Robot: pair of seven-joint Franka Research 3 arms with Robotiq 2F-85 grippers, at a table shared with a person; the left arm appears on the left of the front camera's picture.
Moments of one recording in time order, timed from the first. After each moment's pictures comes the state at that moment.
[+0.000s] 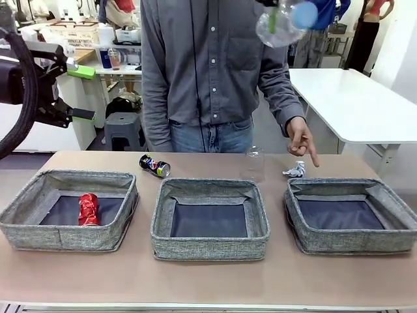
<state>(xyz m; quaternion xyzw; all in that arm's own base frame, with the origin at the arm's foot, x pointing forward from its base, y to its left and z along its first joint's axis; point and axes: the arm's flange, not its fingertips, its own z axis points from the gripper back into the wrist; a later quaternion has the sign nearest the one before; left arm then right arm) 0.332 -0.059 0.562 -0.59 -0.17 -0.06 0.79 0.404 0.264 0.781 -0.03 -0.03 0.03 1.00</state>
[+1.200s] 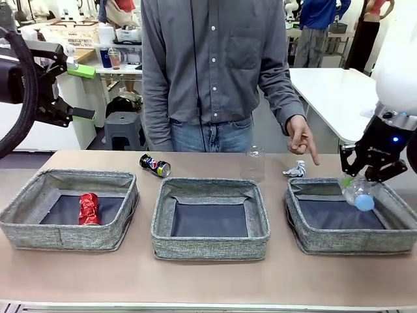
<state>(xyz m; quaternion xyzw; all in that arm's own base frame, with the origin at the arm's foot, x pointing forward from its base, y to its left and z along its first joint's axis) 0.332 -0.059 0.562 -0.59 -0.17 -0.06 0.79 0.369 0.037 0.462 0.07 -0.02 -0.18 0.98</state>
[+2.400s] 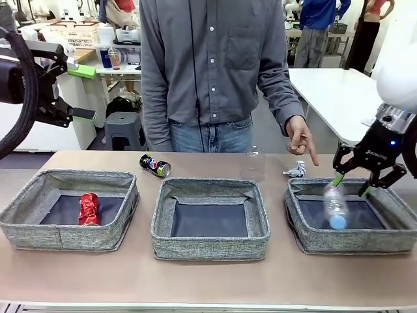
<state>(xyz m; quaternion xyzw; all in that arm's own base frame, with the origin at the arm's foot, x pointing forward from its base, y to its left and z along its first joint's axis) 0.332 -0.059 0.562 -0.59 -0.17 -0.06 0.79 0.385 0.024 0.445 0.12 0.01 -0.21 0.97</state>
